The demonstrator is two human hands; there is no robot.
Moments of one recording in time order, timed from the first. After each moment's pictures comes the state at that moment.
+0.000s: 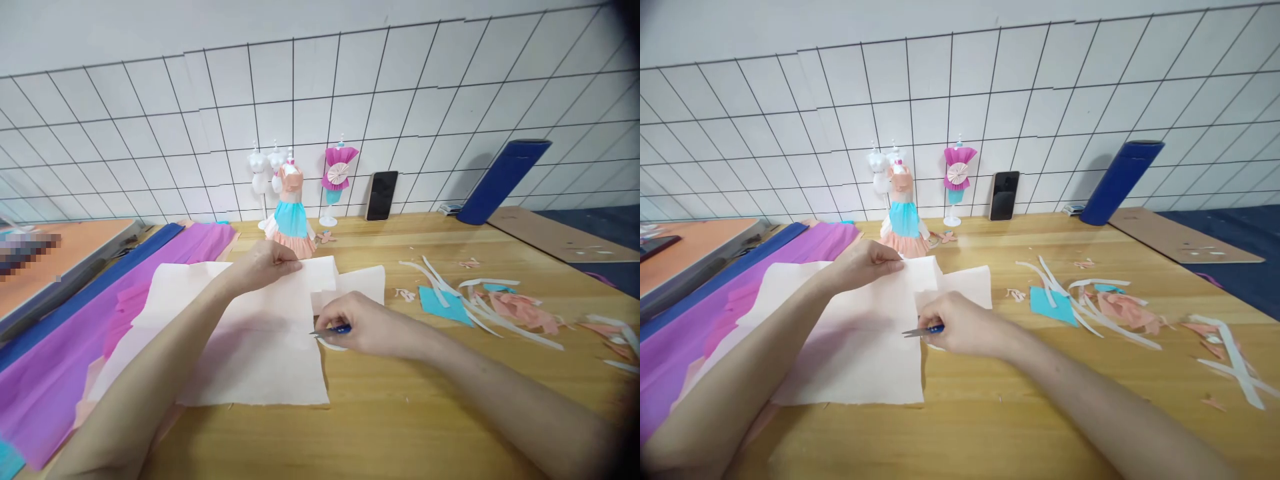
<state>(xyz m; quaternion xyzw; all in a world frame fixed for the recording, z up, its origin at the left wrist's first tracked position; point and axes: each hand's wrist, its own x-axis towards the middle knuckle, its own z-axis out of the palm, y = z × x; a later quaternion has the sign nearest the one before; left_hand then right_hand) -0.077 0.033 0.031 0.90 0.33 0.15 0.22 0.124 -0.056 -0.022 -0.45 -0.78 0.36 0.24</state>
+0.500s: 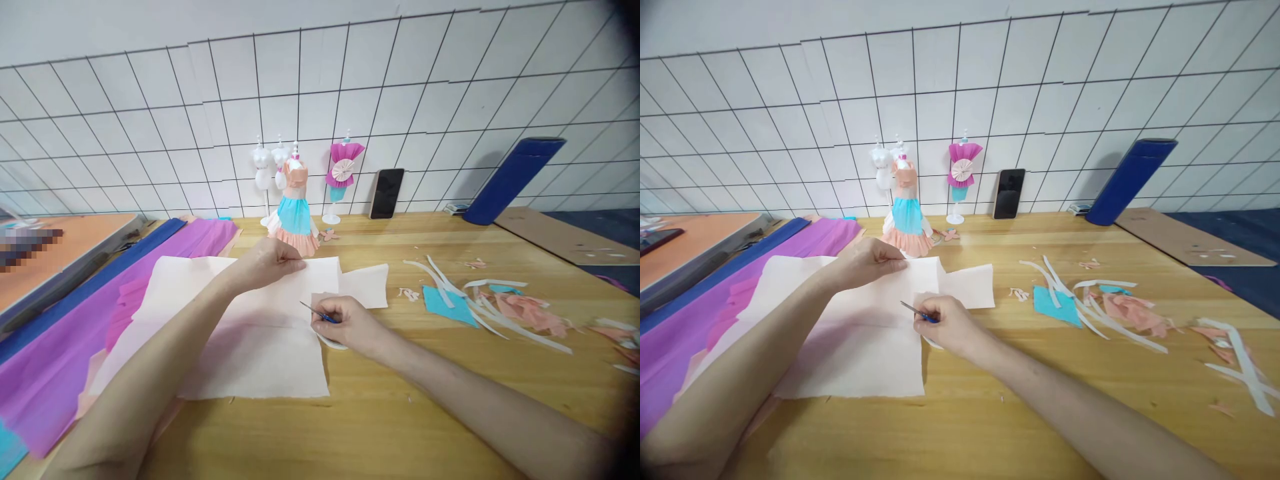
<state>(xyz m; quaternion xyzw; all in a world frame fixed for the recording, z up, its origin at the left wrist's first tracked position) -0.077 0.031 0.029 0.91 0.33 0.16 0.21 0.099 -0.051 -0.063 -0.50 -0.72 0.36 0.32</state>
